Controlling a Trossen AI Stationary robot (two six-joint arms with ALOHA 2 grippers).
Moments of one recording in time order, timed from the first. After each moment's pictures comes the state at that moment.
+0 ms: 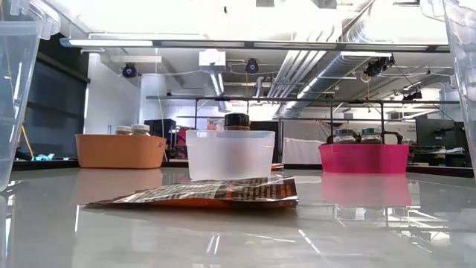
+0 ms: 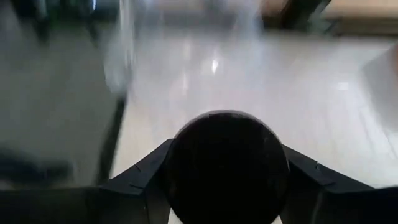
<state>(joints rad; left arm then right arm) -0.29 1.05 1.26 -0.78 -0.49 -0.55 0.48 2.14 2.27 -0.89 0.32 0.30</state>
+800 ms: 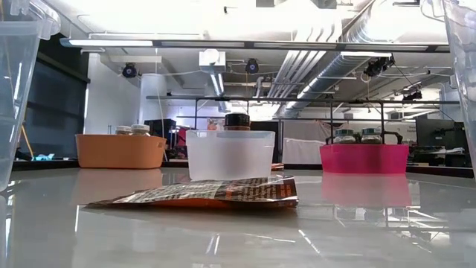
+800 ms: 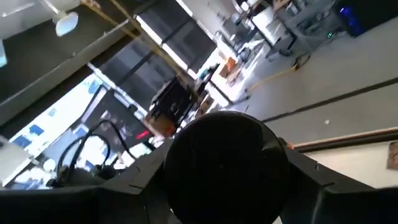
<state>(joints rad) -0.29 1.05 1.26 -0.79 -0.58 -0.63 0.52 1.73 1.98 -0.42 1.40 0.96</state>
